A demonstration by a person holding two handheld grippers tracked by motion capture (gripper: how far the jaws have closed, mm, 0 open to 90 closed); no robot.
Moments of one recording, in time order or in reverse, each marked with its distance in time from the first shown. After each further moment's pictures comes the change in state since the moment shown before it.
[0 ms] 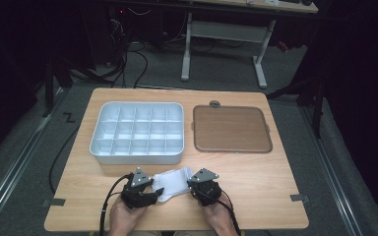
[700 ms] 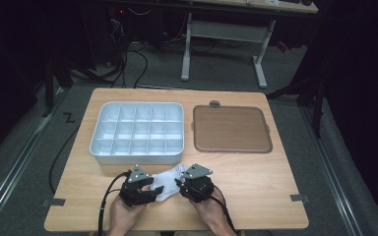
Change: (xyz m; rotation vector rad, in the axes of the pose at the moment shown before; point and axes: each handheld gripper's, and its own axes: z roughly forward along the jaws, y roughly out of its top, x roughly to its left) left arm 0.000 0.010 -0.001 0.006 -0.018 -0.061; right arm 0.013 0.030 -0.005 -0.069 0.058 -0.028
